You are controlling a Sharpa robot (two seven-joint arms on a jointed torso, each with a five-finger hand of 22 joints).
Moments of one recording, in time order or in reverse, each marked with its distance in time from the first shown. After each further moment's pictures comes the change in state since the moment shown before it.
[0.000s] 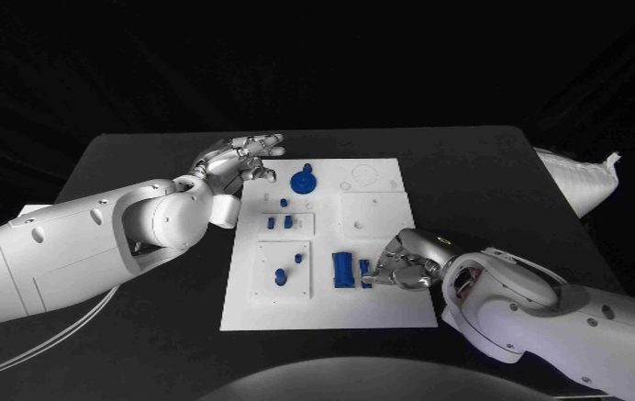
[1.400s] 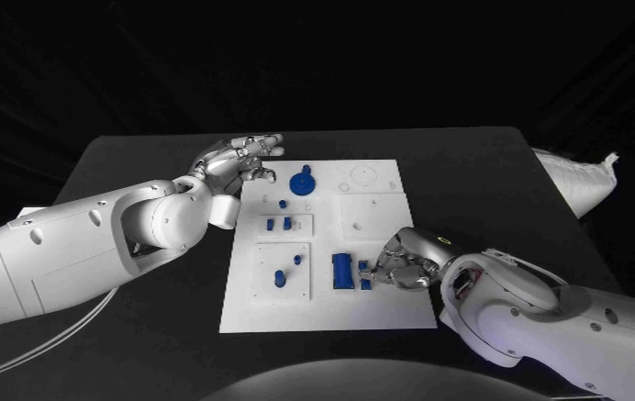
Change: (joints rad) left arm 0.004 0.001 0.000 0.003 0.001 -0.001 0.003; left_hand 0.000 0.000 0.000 0.000 0.000 0.000 0.000 0.000 0.000 0.004 0.004 -0.006 0.000 0.004 -0.004 0.000 0.003 0.000 0.000 0.000 0.000 0.001; right arm 0.011 0.000 -0.010 0.032 -0.028 -0.024 -0.055; right_hand -0.042 -0.035 0.119 -0.003 0.020 0.037 -0.010 0.002 -0.026 0.001 -0.005 0.047 -0.001 0.000 0.000 0.010 0.000 0.000 0.000 0.000 0.025 0.007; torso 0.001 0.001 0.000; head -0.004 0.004
